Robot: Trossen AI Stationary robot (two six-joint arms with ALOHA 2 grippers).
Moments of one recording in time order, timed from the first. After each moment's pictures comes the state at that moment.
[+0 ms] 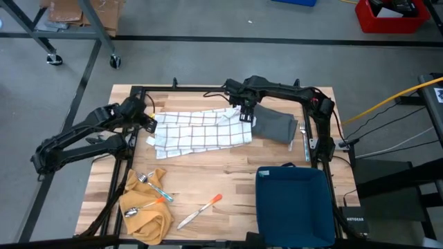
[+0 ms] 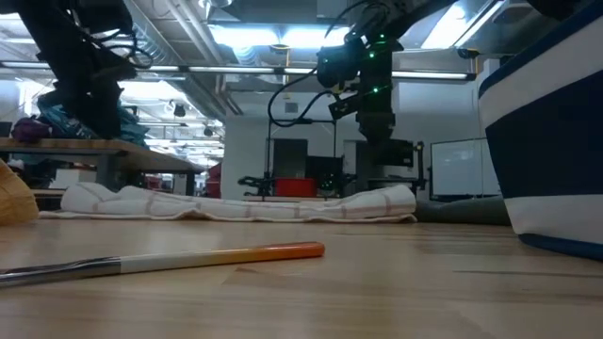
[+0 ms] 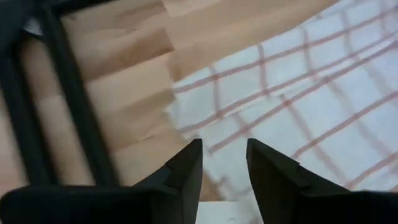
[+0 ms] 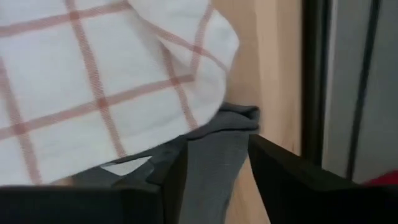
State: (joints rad) left arm 0.64 0.63 0.62 -0.97 -0.21 -0.46; right arm -0.44 1.98 1.69 -1.15 0.25 -0.27
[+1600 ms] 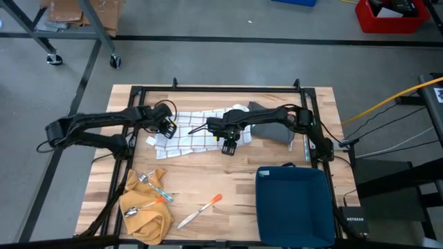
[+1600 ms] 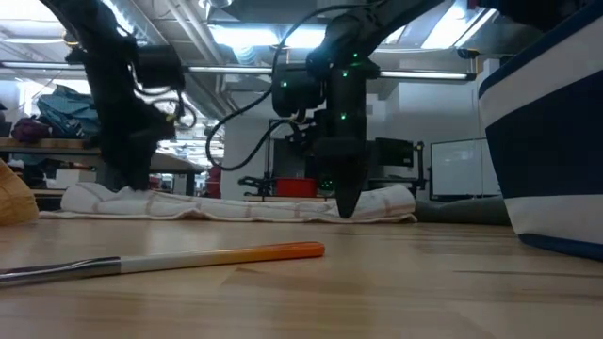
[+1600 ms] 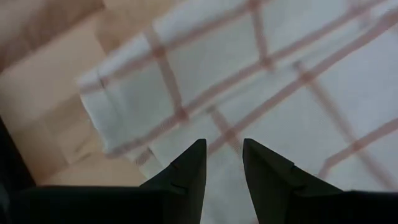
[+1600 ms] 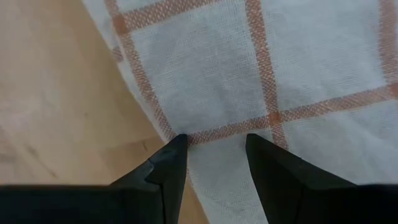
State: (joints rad) left arm 0.50 1.14 0.54 -0.64 -0.24 -0.49; right arm -0.16 2.21 1.69 -1.01 -0.01 0.10
